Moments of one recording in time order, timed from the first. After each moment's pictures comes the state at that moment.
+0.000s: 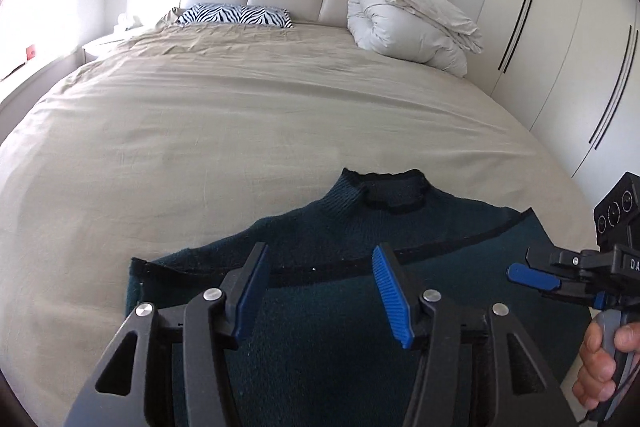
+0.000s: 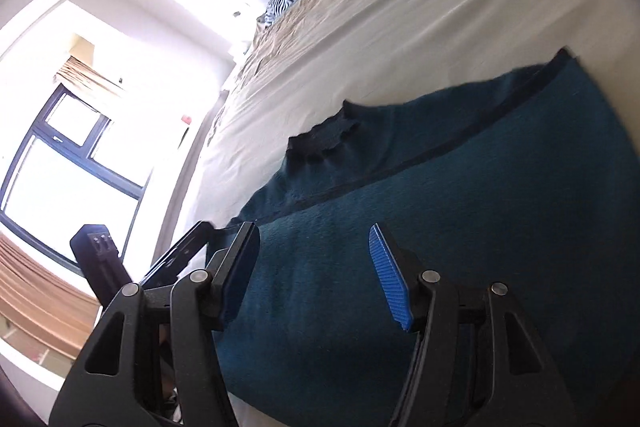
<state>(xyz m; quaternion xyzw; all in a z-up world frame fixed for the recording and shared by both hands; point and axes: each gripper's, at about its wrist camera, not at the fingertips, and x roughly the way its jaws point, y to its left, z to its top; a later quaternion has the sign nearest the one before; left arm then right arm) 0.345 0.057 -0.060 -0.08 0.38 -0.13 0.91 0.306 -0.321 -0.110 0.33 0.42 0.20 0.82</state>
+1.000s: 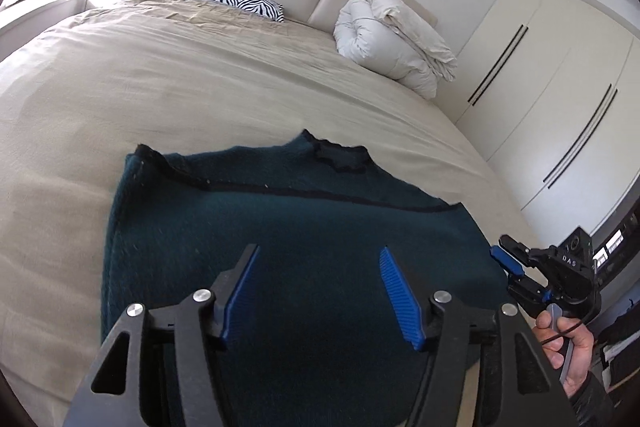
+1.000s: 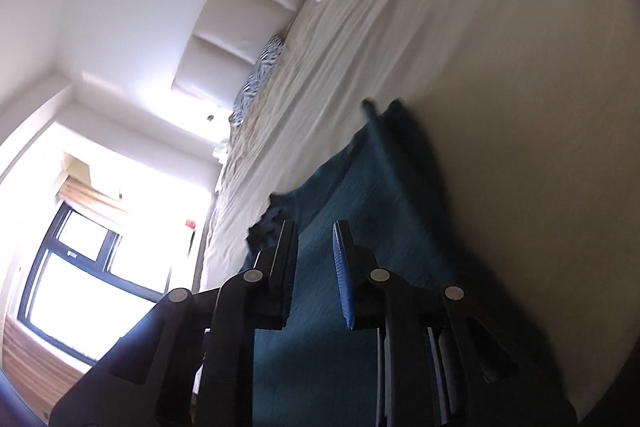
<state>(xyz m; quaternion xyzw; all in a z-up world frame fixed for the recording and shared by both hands) 0.245 0.070 -0.059 -0.17 0.37 -0.19 0.89 0.241 -0.408 -0.128 0.46 0.31 0.13 0.83</state>
